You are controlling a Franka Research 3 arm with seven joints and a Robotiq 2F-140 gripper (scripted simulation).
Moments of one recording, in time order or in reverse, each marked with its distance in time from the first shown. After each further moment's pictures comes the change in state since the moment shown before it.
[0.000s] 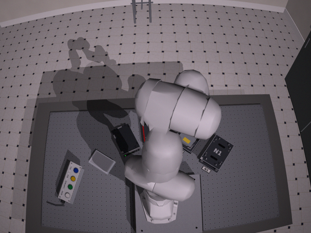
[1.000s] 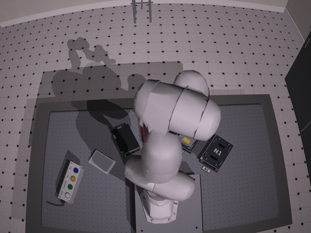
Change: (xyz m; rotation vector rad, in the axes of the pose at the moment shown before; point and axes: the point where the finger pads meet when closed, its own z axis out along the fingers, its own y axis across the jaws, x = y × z) arm 0.003 0.000 -0.005 0.001 0.007 0.000
